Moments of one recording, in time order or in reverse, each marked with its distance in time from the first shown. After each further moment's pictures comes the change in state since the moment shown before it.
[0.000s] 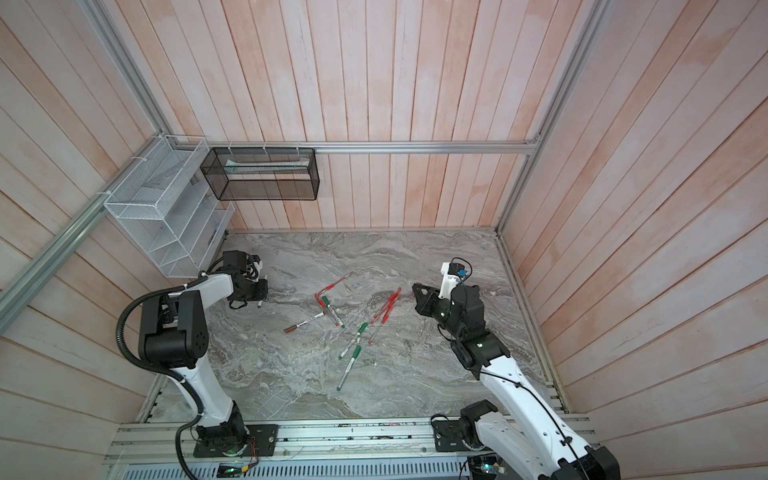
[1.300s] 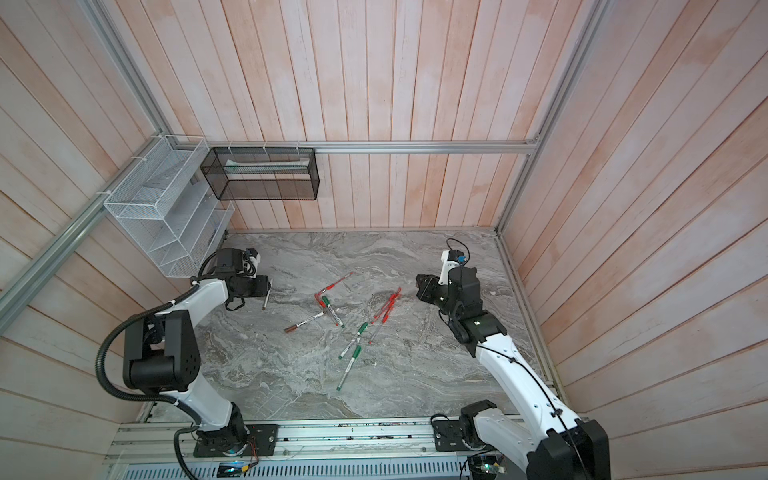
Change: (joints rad) left arm -0.039 -0.253 -0.102 0.031 0.016 -0.013; right arm -0.079 0.198 0.192 -0.137 0.021 -0.068
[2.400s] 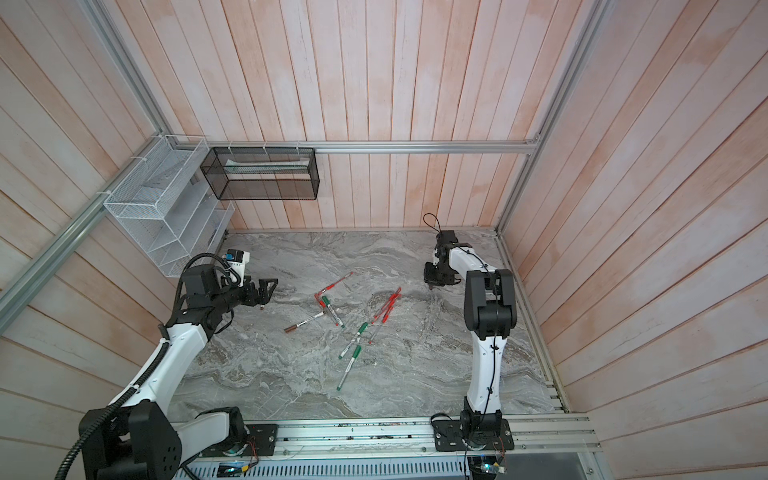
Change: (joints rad) left arm 0.037 -0.471 -0.289 0.187 0.322 -0.012; right arm -0.198 1.092 0.842 -0.599 0.001 -0.425
